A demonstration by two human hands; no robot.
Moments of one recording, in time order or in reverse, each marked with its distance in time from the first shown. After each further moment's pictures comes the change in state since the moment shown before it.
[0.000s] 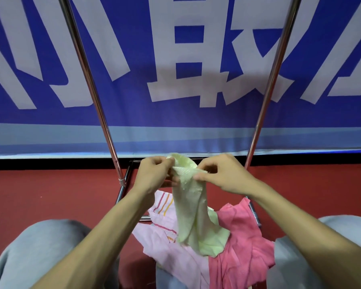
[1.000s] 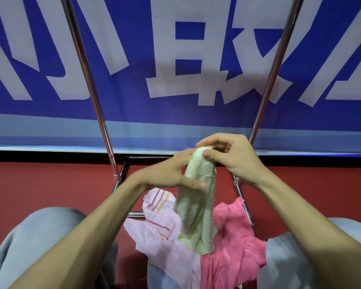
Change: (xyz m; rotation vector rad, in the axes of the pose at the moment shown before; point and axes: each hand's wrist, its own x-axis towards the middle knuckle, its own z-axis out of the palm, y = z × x) left_hand 0.016 0.006 0.014 0.662 -0.789 0.485; right_hand -0.006 -0.020 -0.034 0.430 0.133 -0.056
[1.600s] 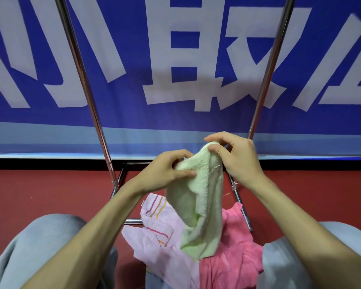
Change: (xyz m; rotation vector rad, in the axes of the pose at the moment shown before) left_hand -0.001 0.000 -0.005 -0.108 0.265 -0.024; right_hand 0.003 0.008 -0.009 -0.396 0.329 -0.086
